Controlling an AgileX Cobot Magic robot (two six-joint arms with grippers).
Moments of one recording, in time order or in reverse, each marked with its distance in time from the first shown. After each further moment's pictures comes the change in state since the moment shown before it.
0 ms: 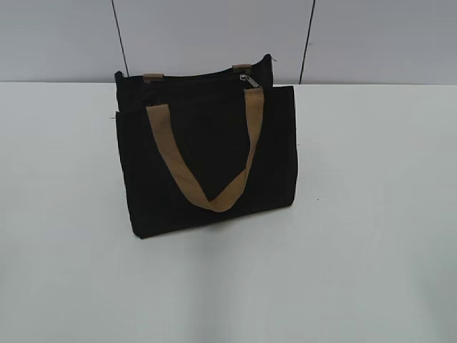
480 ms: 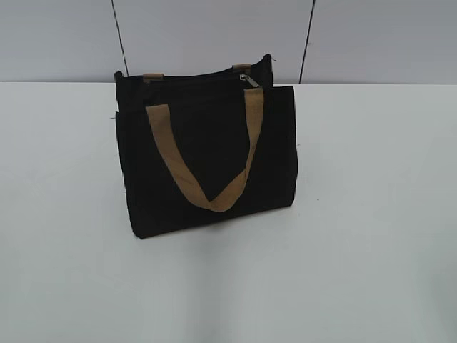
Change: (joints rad) left arm 0.213 0.000 0.000 0.000 -0.002 0.001; right arm -0.141 -0.001 0.000 0.000 0.000 0.000
